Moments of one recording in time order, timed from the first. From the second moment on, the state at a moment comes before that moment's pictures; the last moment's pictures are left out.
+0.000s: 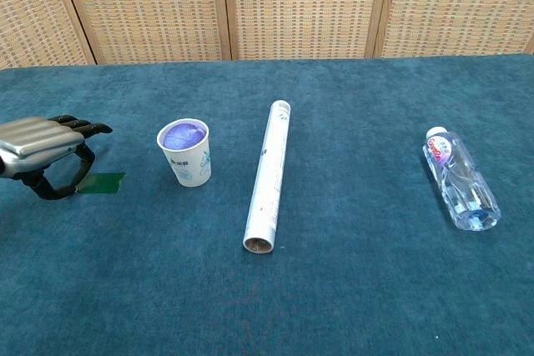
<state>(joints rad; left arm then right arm) -0.62 -1.59 -0.06 -1.08 1.26 0.87 0.39 -0.01 -0.98 0.04 -1.69 -1.49 1.50 0.13</state>
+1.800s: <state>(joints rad) -0.68 -1.62 -0.12 -1.09 1.24 0.90 0.43 0.00 -0.98 0.05 -1.68 -1.48 1.49 0.15</state>
